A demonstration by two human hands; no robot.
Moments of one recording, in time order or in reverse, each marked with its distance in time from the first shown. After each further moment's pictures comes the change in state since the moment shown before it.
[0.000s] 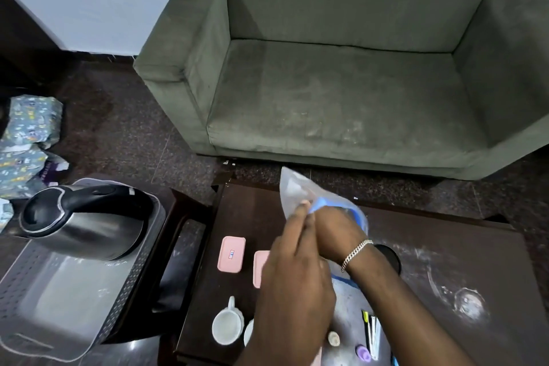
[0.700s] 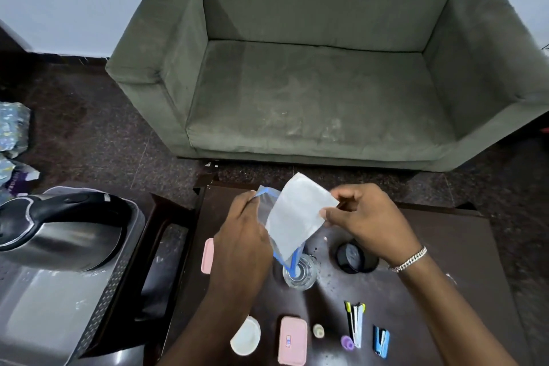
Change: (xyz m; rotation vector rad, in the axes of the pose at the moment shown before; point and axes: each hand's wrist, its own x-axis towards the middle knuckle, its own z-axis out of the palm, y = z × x) left_hand 0.037 -0.048 0.001 0.057 0.043 -0.161; right_hand -0.031 0.076 -0.017 0.624 0.339 -0.003
